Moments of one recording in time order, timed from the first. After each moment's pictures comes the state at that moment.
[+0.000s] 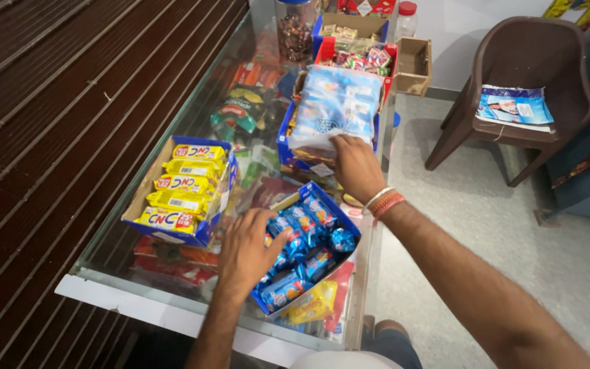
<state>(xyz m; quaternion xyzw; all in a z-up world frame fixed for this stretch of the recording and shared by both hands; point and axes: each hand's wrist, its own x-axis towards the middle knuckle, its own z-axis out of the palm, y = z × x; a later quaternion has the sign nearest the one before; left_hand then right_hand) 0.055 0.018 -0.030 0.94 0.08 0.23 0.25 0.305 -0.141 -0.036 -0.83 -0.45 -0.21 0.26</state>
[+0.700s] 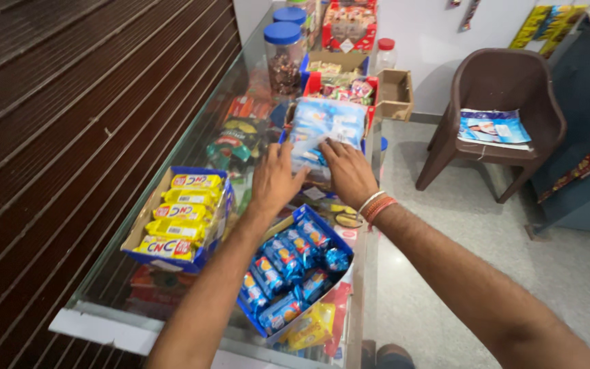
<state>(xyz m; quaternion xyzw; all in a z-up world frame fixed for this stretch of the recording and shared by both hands) 0.227 0.041 -0.003 0.91 -0.01 0.37 0.20 0.308 -0.140 0.006 -0.83 -0.45 -0.27 0.18</state>
